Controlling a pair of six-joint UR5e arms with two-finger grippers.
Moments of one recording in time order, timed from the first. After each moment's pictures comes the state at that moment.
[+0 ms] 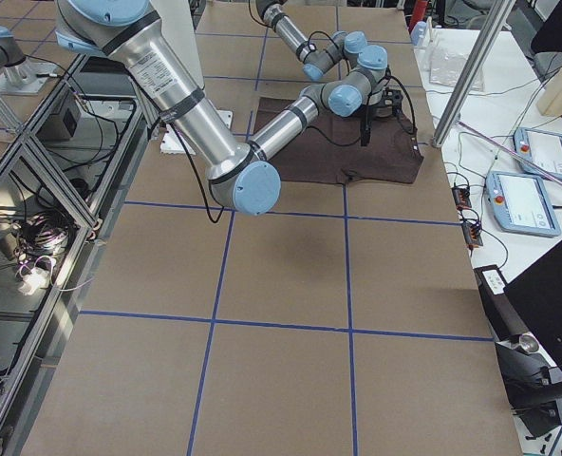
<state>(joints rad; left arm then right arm) -0.75 -2.54 -0.96 -2.16 -1.74 -1.24 0.93 -0.85 1.51 -1.46 2.16 1.00</state>
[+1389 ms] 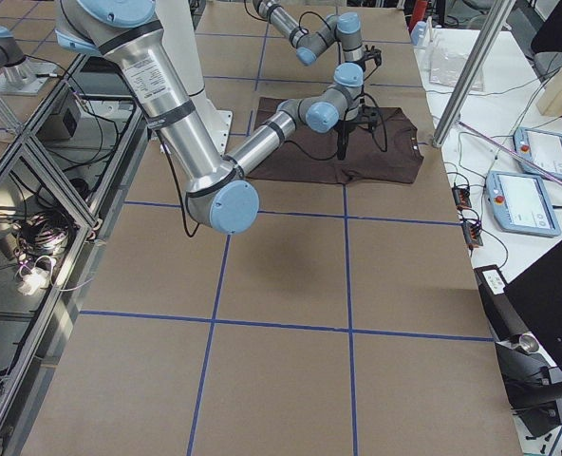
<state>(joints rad) -0.79 -2.32 -1.37 -1.94 -1.87 -1.07 0.83 -1.08 1.74 -1.45 2.10 1.13</state>
